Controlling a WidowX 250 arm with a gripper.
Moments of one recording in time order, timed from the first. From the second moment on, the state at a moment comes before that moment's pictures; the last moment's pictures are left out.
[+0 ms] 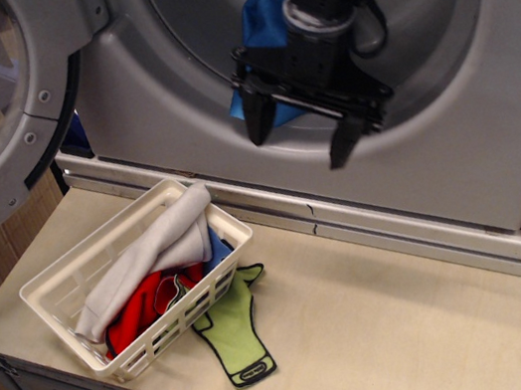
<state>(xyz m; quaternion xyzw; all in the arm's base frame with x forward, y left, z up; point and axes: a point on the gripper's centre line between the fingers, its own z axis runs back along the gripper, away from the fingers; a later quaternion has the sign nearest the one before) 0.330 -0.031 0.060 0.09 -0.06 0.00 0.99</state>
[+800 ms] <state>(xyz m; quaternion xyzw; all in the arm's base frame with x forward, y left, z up) 0.381 0.002 0.080 0.07 -0.26 -0.02 0.96</state>
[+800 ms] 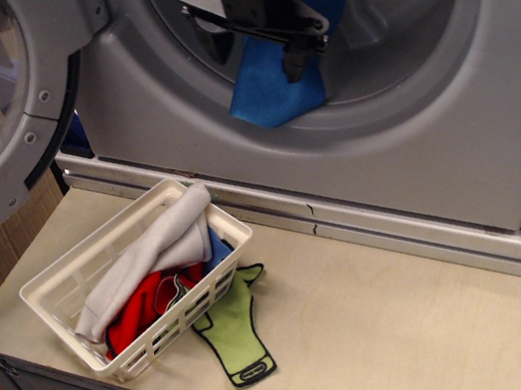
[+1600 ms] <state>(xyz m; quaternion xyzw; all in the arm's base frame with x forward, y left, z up) 0.411 0.008 0.043 0.04 -0.29 -0.01 0.96</state>
